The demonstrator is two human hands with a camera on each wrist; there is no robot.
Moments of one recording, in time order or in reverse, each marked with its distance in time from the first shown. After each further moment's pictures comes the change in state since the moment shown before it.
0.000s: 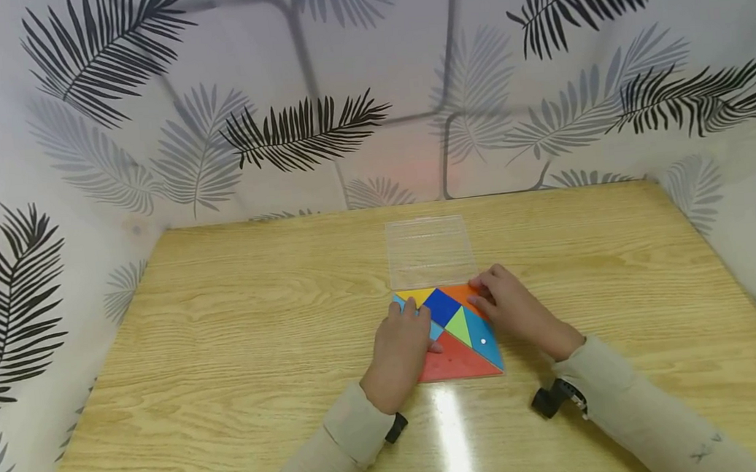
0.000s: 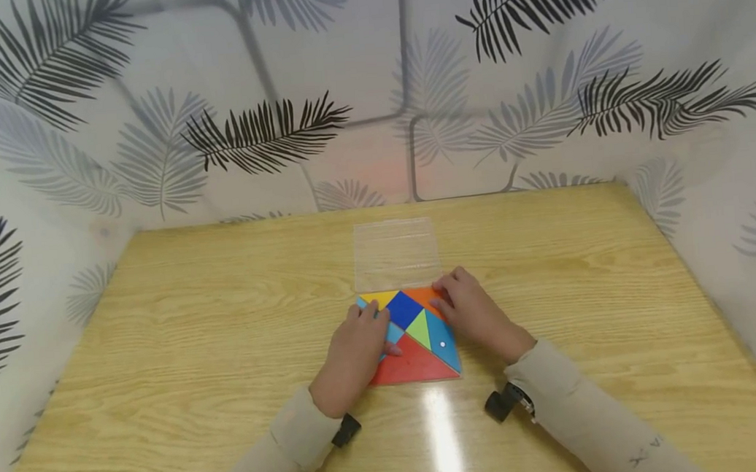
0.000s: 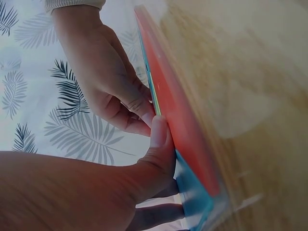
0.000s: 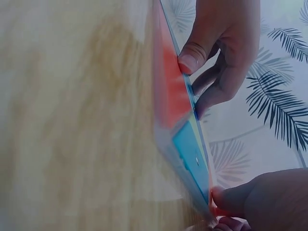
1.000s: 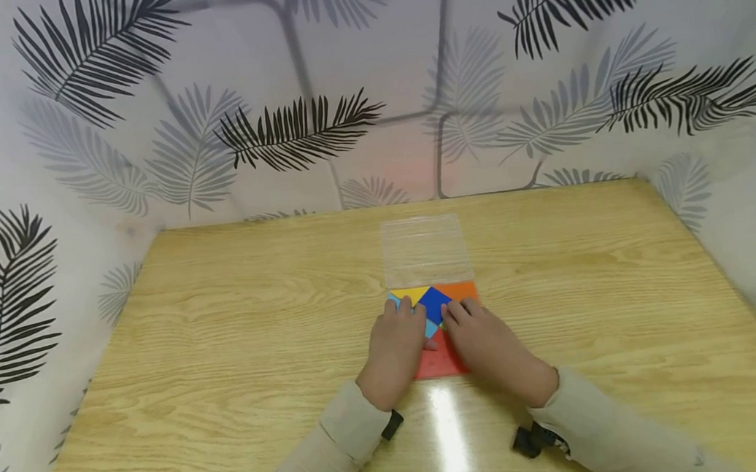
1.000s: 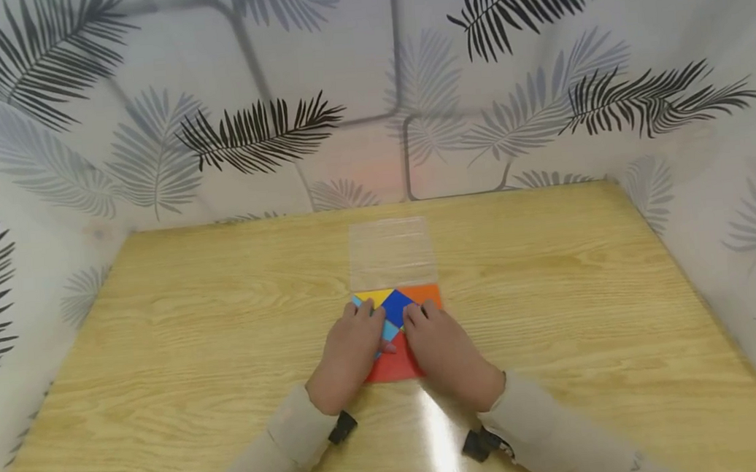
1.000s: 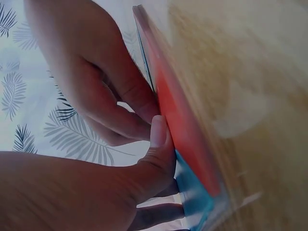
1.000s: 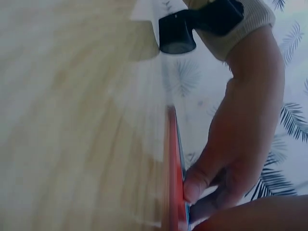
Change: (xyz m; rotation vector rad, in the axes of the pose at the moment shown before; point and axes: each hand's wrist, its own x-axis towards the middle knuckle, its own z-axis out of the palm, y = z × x) left_hand 0.002 0.001 0.006 0.063 0.029 0.014; right_hand -0.034 -0.050 0.025 -0.772 0.029 -0.434
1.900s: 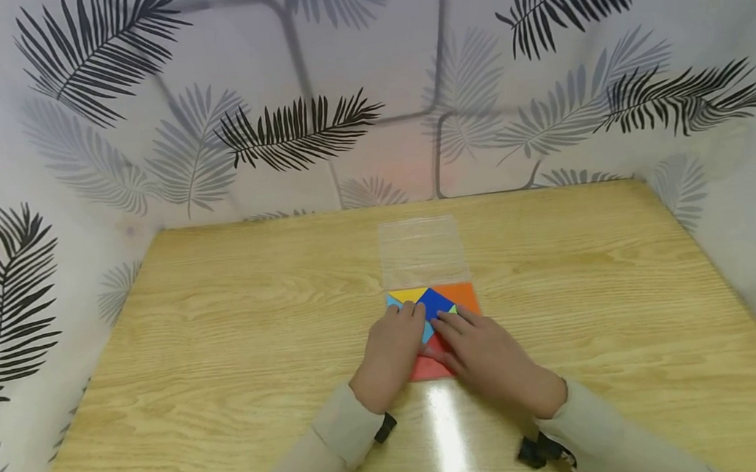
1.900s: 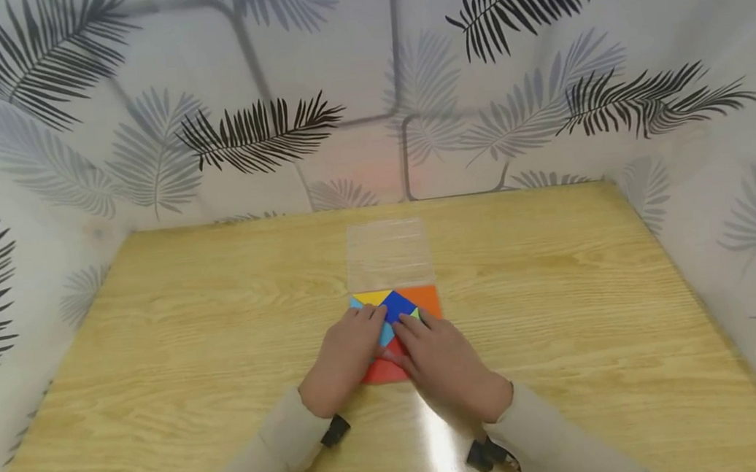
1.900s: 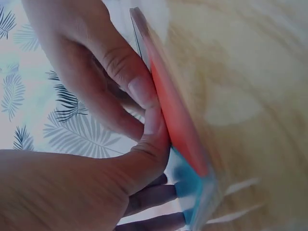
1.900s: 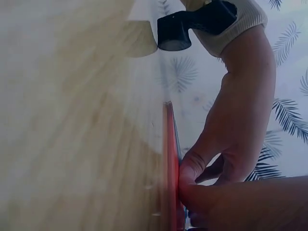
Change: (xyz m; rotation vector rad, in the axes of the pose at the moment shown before) left_hand -0.006 -0.005 -0.001 -0.076 -0.041 0.086; right_hand -0.014 -0.012 -0.006 0.270 0.012 0.075
